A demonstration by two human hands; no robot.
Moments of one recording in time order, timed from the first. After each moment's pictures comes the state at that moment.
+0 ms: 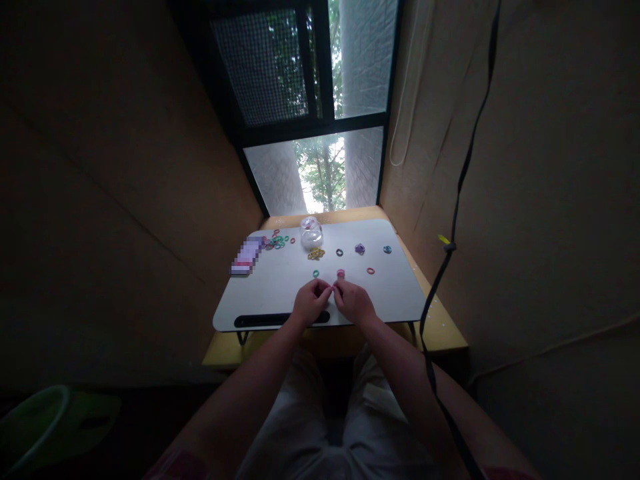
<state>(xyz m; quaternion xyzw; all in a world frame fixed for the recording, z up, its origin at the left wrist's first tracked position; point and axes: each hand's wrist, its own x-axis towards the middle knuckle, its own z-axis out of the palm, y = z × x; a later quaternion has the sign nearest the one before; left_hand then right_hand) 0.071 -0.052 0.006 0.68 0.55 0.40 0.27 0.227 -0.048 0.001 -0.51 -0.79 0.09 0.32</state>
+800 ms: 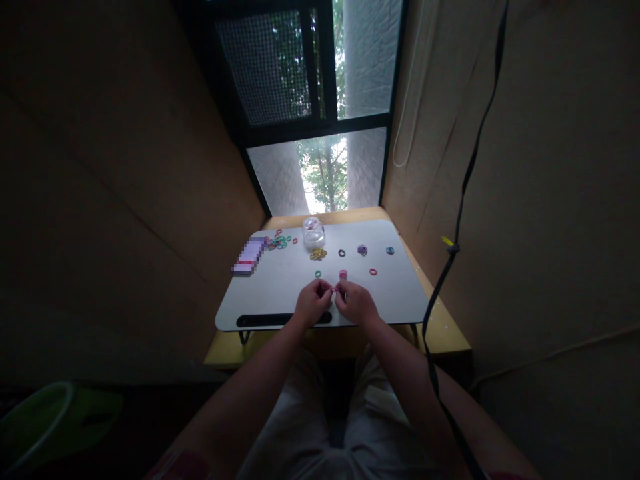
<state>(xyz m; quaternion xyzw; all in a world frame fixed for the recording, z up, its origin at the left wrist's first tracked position) 0.073 -0.051 0.002 0.68 0.56 0.40 0.26 0.229 -0.047 -0.003 -0.49 -0.79 0.11 0.36</state>
